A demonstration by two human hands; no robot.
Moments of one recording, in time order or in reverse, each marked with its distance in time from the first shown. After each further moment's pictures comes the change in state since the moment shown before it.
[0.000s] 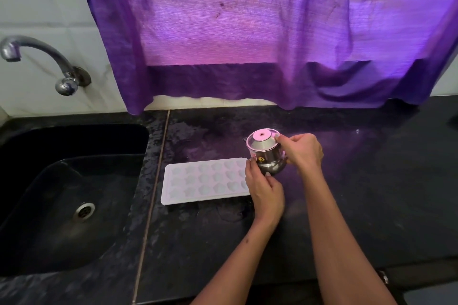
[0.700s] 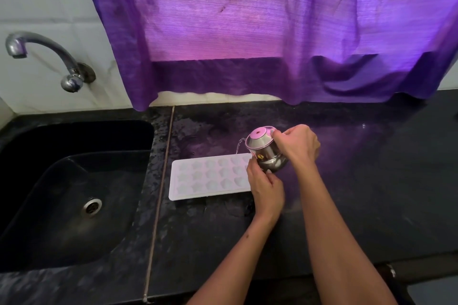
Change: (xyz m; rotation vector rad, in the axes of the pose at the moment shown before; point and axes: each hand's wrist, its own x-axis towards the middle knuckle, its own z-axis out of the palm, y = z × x) left_hand 0.006 -0.010 -0.013 -0.049 0.008 -0.018; right_hand -0.013 -0.023 0.016 -0.116 0.046 -0.025
